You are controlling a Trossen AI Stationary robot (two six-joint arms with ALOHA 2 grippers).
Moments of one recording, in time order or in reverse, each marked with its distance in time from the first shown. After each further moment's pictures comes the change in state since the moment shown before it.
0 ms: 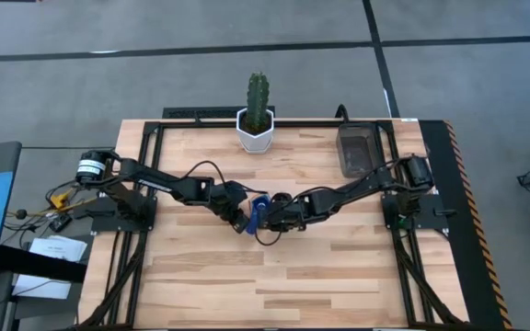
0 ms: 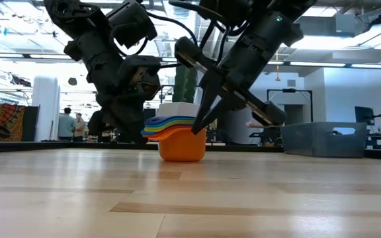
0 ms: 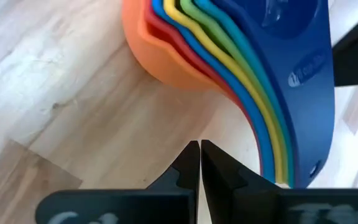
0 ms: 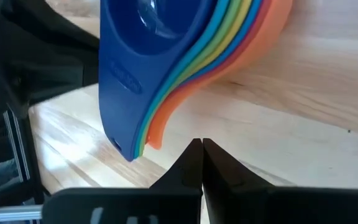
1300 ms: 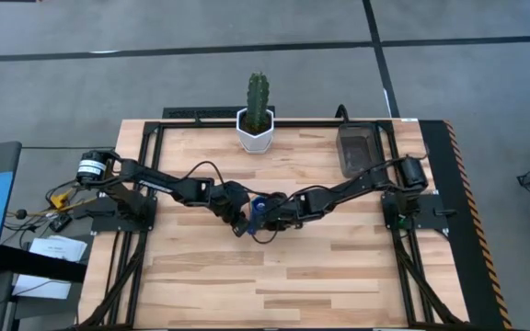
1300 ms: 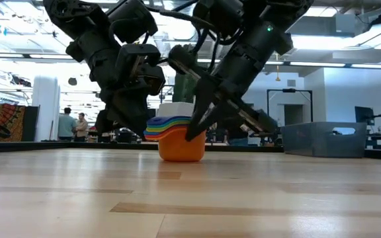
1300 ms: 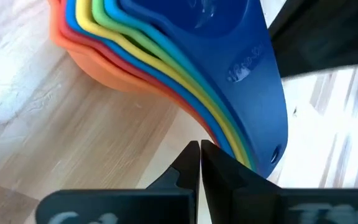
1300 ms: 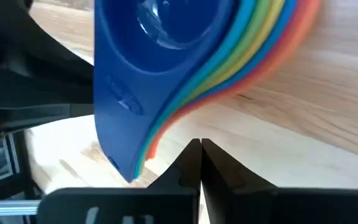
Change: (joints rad) left arm -0.012 0.006 0.000 0.070 0.067 0.055; right arm -0.019 0.047 0.022 0.019 -0.050 -0.073
